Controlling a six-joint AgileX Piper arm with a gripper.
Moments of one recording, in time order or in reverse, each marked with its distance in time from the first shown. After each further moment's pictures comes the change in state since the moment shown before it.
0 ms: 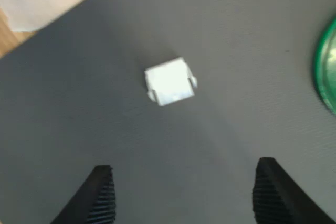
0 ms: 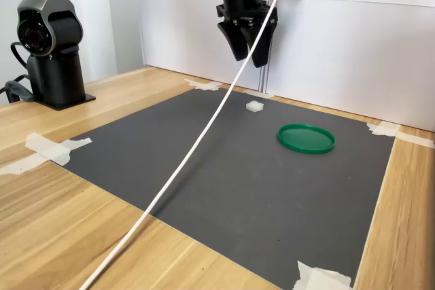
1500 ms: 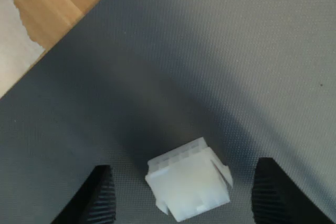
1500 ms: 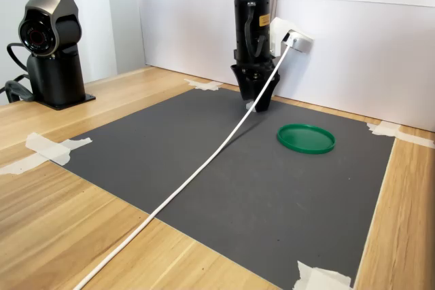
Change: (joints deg) arm 5.6 15.1 -0.1 -5.1 -9.4 16.1
